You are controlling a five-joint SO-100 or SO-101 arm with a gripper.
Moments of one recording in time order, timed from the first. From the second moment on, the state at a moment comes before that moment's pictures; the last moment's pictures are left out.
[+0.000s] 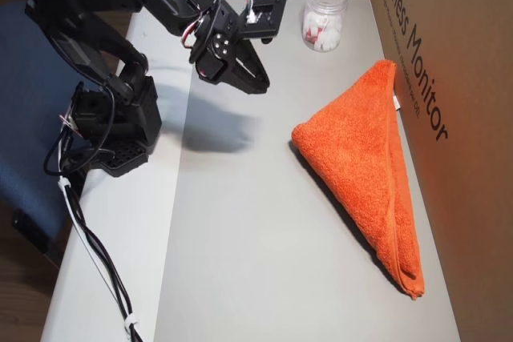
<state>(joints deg) 13.6 139.9 125.9 51.3 90.9</state>
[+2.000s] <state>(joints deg) 7.5 191.2 173.8 51.3 89.8</state>
